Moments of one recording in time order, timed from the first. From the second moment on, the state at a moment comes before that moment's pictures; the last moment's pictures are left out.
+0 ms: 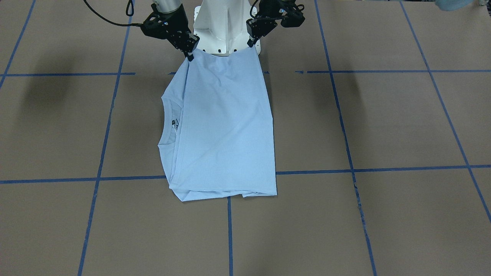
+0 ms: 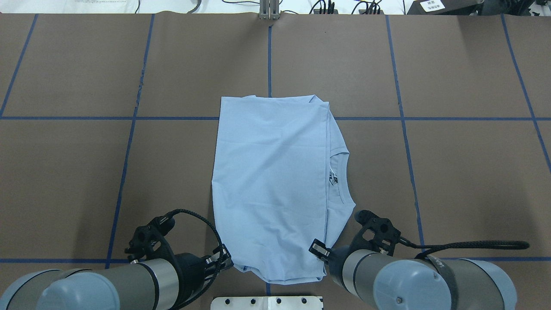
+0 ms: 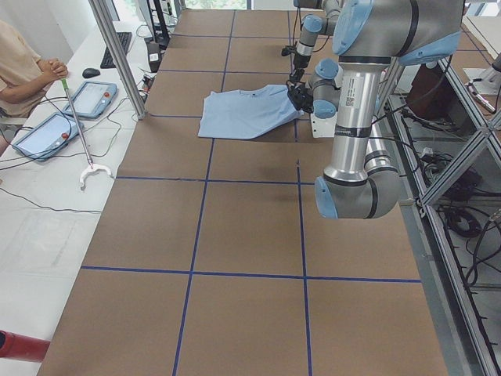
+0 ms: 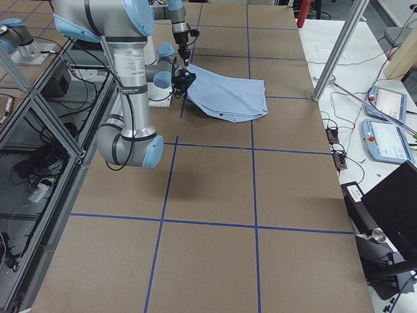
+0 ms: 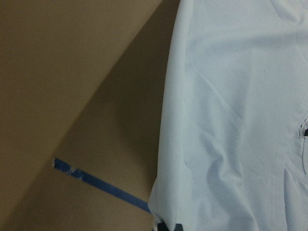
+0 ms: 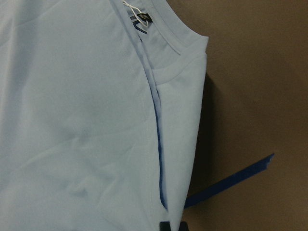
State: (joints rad) left arm -0.06 -1.83 -2.22 -1.92 -1.42 -2.12; right arm 0.07 -1.34 2.21 -1.45 1.44 2.07
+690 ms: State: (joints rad) left arm -0.24 -1.87 -2.24 -1.87 -1.42 -1.88; right arm 0.28 -1.27 2.15 -1.46 1.48 1.95
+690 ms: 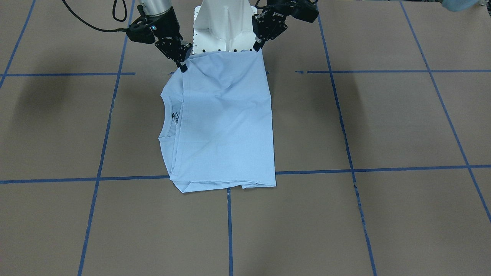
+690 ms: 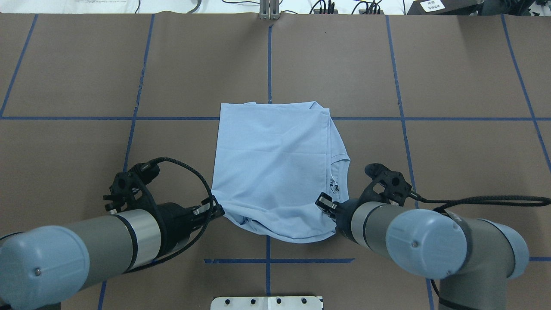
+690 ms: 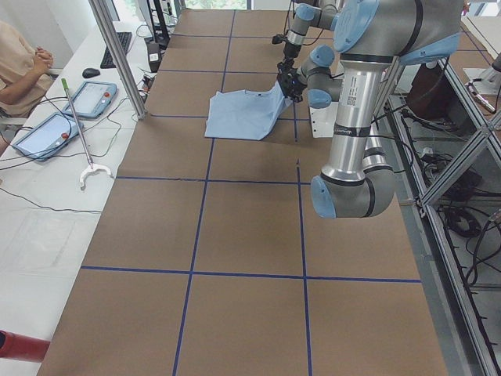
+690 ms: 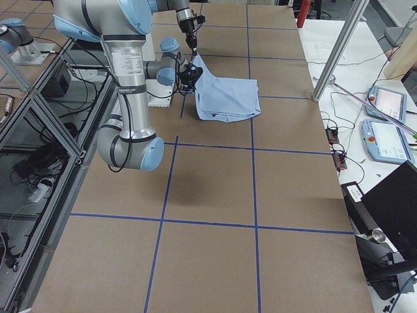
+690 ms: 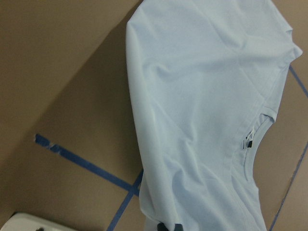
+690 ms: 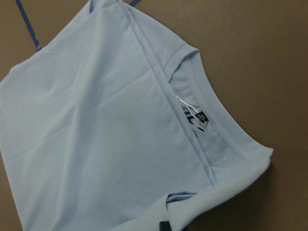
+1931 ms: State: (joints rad) left arm -0.64 -2.24 -1.36 -2.22 -1.43 -1.47; right arm 0.71 -0.84 1.39 -1.34 1.82 1.52
